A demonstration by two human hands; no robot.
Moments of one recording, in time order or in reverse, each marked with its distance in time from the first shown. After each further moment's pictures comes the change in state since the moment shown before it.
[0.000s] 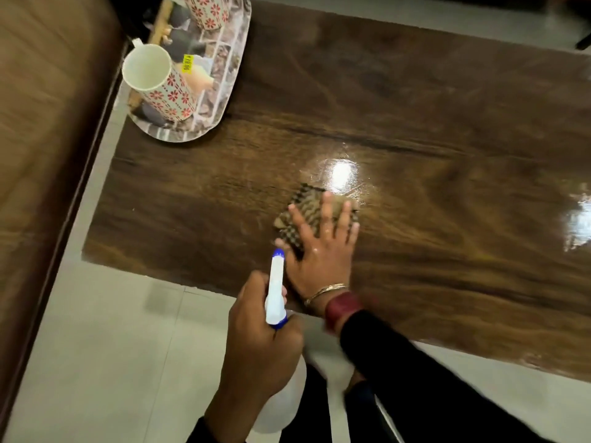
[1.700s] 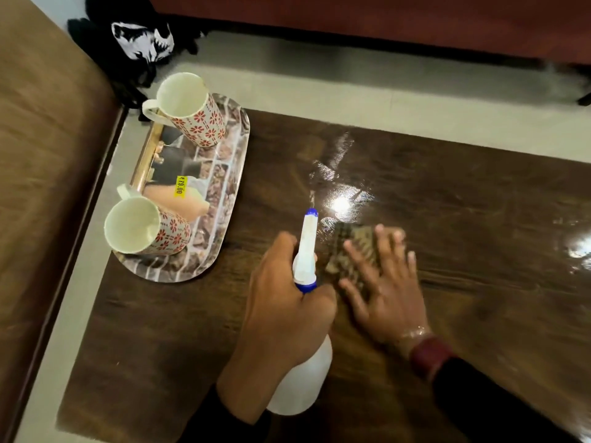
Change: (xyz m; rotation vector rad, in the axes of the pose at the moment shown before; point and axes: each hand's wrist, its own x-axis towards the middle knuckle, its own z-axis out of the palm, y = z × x) left_hand 0.249 0.157 -0.001 0.029 -0.111 0.086; right_hand 0.187 0.093 -0.067 0.051 -0.043 -0.156
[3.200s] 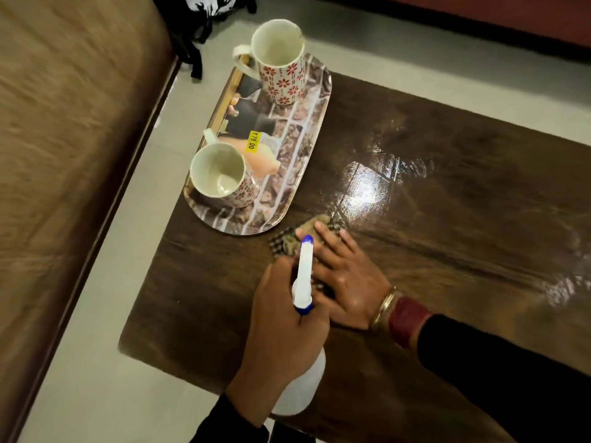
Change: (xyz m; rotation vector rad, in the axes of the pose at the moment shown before) left_hand -0.050 -0.100 -0.047 0.044 0.161 -0.034; right_hand 0.032 -0.118 0.048 -0.022 -0.334 -0.574
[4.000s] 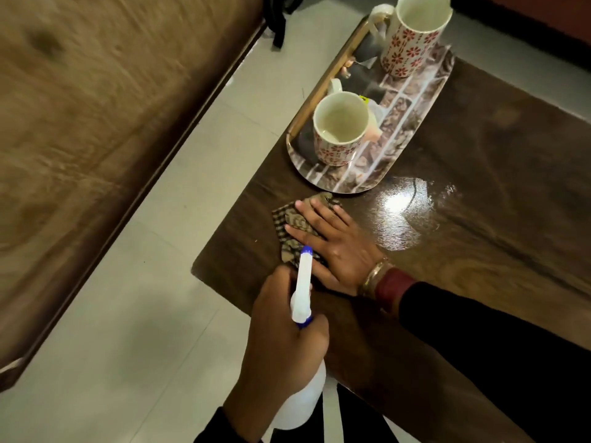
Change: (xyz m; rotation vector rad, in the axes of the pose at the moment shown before) left_hand -0.085 -0.074 -0.072 -0.015 0.198 -0.279; right_hand 0.076 -0.097 0.039 -0.084 -0.025 -0.236
